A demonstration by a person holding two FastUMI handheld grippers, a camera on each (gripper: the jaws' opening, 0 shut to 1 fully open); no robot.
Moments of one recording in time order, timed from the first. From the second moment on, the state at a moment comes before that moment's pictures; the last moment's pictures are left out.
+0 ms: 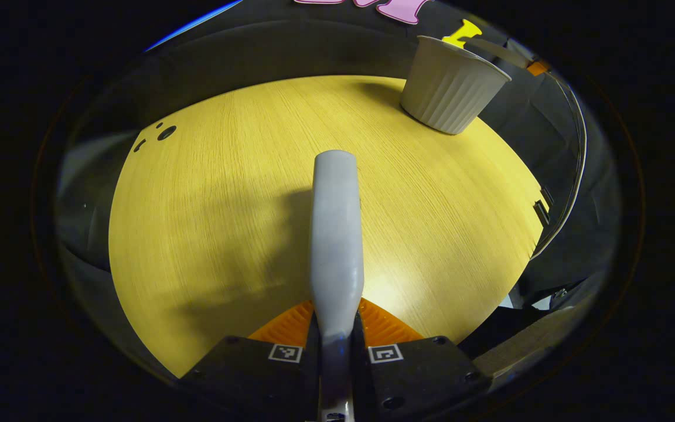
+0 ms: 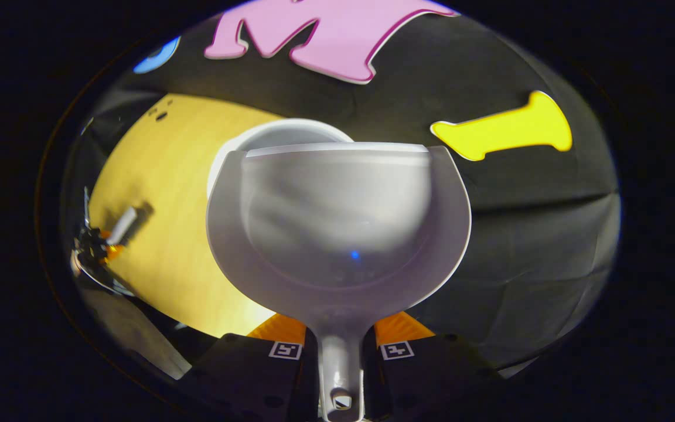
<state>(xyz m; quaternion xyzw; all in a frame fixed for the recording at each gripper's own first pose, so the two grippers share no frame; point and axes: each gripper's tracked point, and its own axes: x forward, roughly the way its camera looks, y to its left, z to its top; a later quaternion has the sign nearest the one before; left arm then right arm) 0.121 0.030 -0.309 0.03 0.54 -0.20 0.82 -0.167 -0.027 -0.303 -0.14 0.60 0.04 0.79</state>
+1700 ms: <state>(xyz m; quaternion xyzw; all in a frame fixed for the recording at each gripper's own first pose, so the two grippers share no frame) 0.156 0.043 -0.332 0.03 0.55 -0.09 0.83 -0.359 0.257 -0.552 -0.01 0.62 0.13 0.77</state>
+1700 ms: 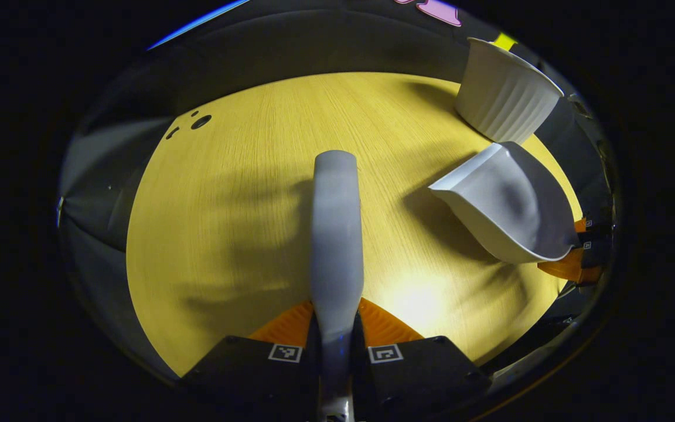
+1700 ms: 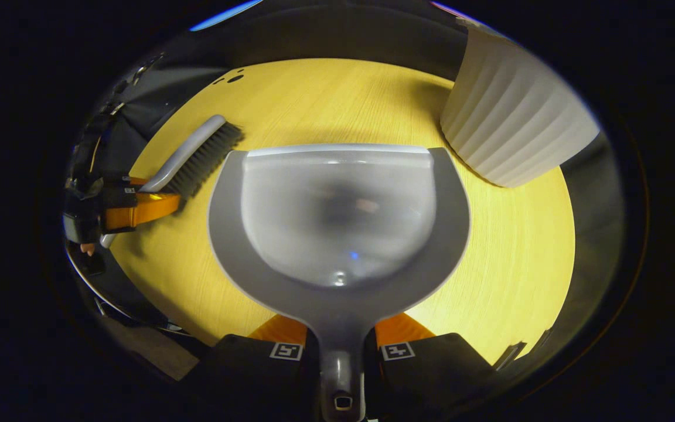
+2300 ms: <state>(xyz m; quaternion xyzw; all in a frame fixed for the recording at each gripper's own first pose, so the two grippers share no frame) 0.159 0.042 -0.322 0.06 0.55 -0.08 0.83 -0.368 0.265 -0.571 0.00 0.64 0.11 0.76</state>
